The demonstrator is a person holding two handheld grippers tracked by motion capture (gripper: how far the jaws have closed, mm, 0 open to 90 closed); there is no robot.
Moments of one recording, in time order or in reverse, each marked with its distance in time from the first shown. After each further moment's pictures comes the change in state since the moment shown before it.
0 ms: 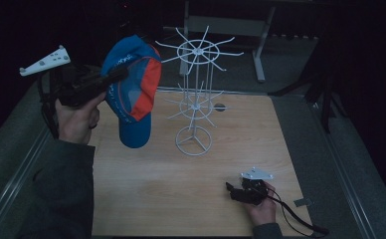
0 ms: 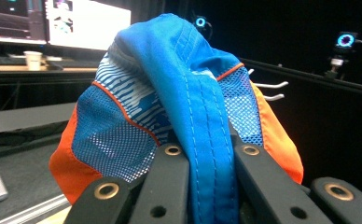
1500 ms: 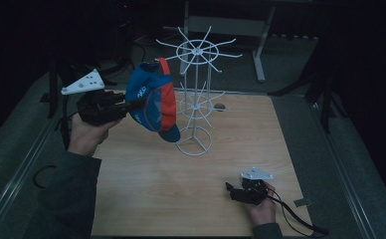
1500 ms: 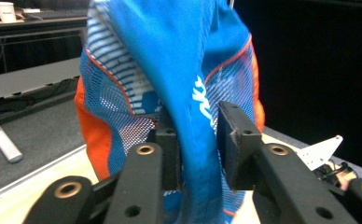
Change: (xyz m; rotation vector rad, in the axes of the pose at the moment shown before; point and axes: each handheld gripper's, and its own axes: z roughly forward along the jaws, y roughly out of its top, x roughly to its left) left arm -0.008 -0.042 0.021 0.234 -0.009 0.092; right arm 0.000 0.000 0.000 0.000 0.002 -0.004
